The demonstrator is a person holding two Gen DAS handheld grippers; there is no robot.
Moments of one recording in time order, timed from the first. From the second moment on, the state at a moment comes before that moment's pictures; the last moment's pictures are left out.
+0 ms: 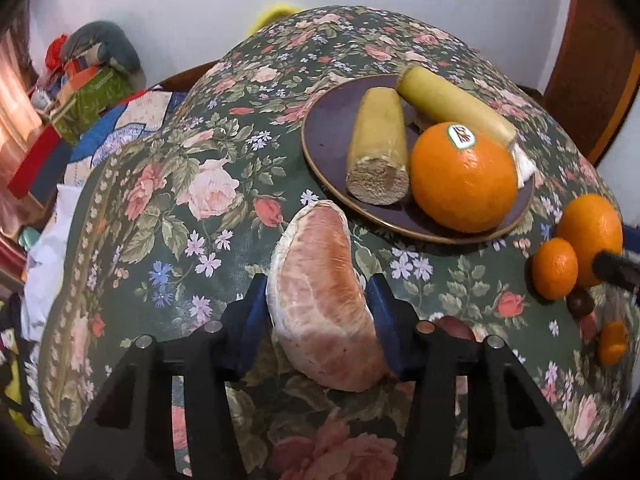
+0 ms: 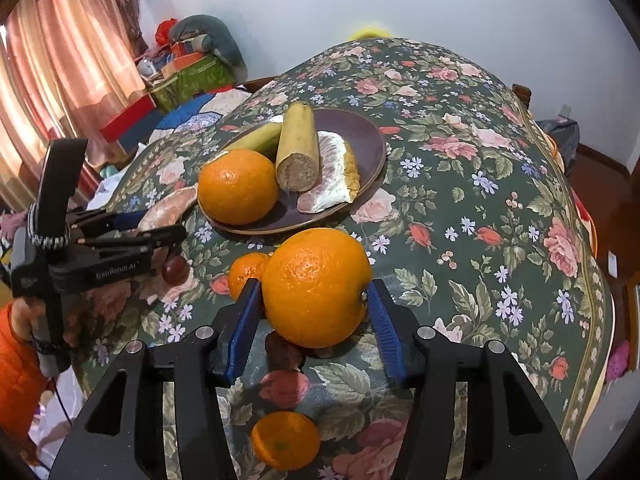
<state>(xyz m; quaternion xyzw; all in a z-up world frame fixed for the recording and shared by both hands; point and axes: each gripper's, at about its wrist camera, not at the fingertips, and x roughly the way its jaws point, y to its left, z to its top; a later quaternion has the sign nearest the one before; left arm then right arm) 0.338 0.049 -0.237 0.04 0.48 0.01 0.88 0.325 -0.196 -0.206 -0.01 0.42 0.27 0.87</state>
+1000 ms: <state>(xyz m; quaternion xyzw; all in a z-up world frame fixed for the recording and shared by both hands) 0.351 0.018 -0.164 0.02 0.39 -0.06 0.92 0.358 -0.191 -0.156 0.00 0.34 0.26 0.90</state>
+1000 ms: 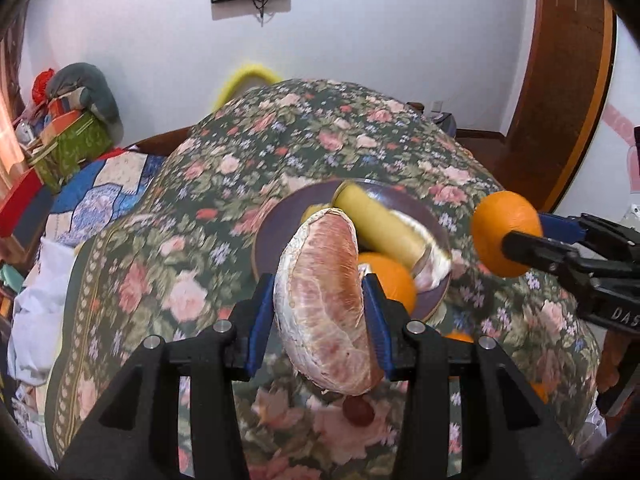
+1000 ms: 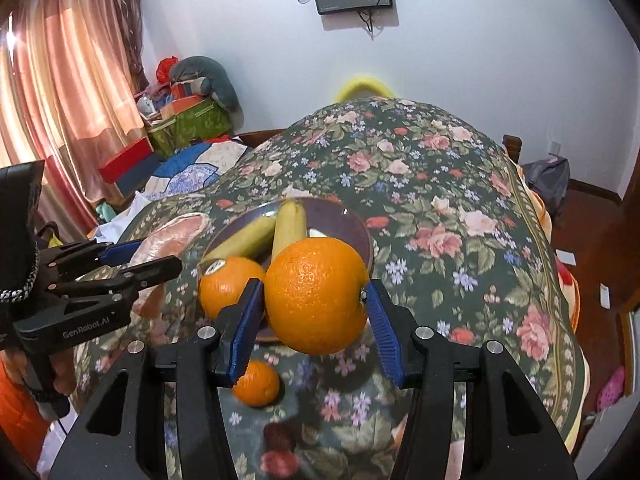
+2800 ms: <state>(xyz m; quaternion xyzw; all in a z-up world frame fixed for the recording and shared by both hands) 0.426 0.007 -0.181 0.01 0.40 -0.06 0.91 0.434 -0.158 -0.182 -0.04 0.37 0.27 0.89</state>
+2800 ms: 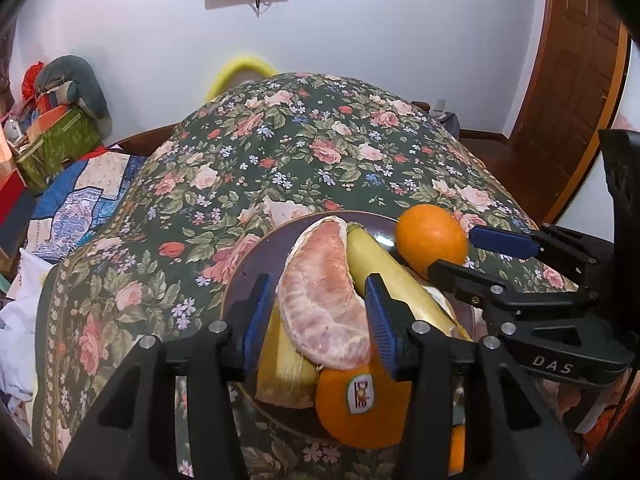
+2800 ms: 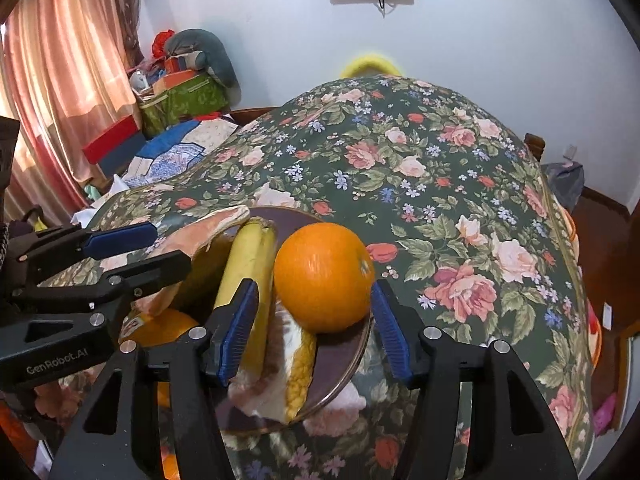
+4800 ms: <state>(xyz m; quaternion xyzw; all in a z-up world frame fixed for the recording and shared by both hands) 0.226 -0.014 -0.138 -0.01 0.39 -0.08 0.92 0.258 -0.201 -0.210 -0.09 0.44 0.21 0.87</state>
